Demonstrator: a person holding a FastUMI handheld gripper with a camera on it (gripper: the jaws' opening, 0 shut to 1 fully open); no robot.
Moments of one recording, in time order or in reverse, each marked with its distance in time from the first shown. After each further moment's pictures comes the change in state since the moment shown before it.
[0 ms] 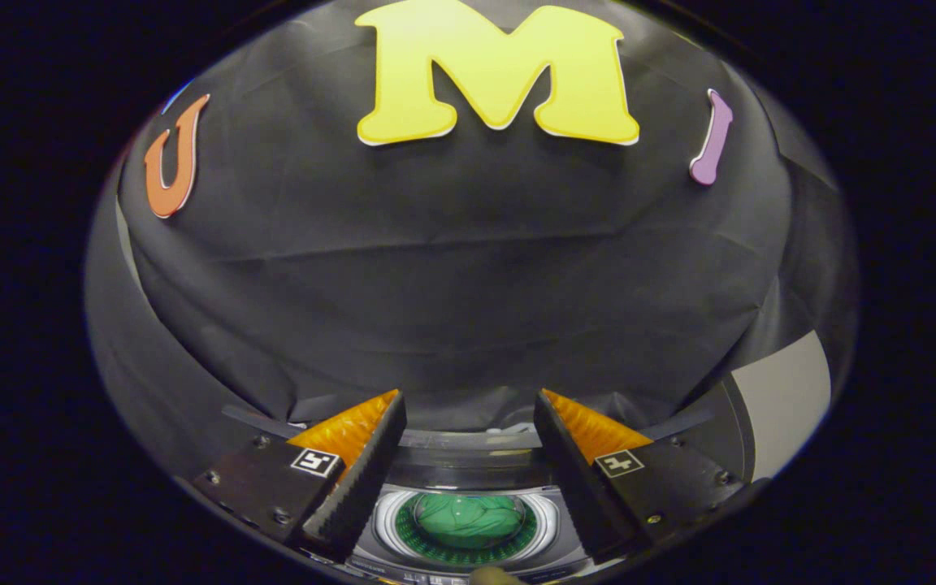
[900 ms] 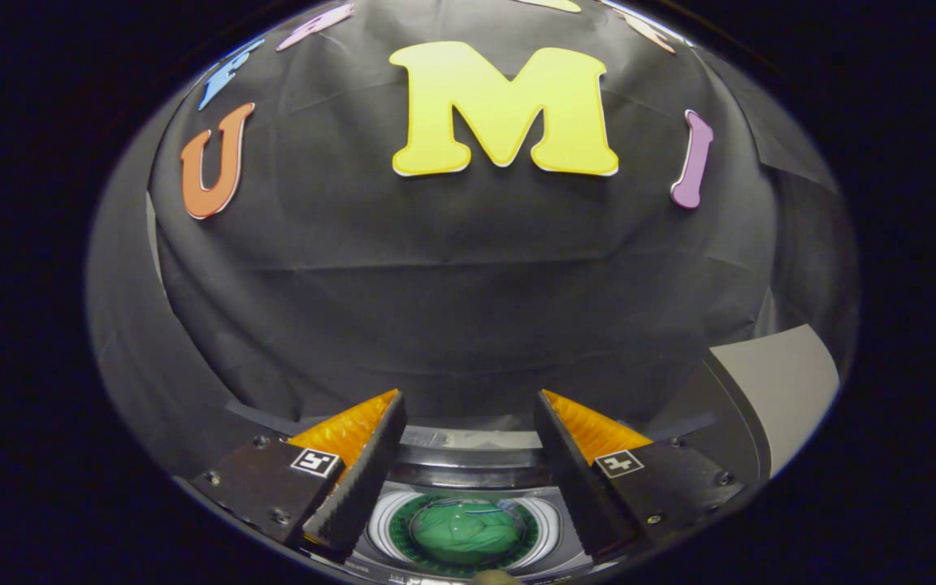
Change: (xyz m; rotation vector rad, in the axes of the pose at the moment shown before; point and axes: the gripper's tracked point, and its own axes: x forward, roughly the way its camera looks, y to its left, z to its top) arm -0.041 0.001 -0.039 -0.024 -0.173 0.041
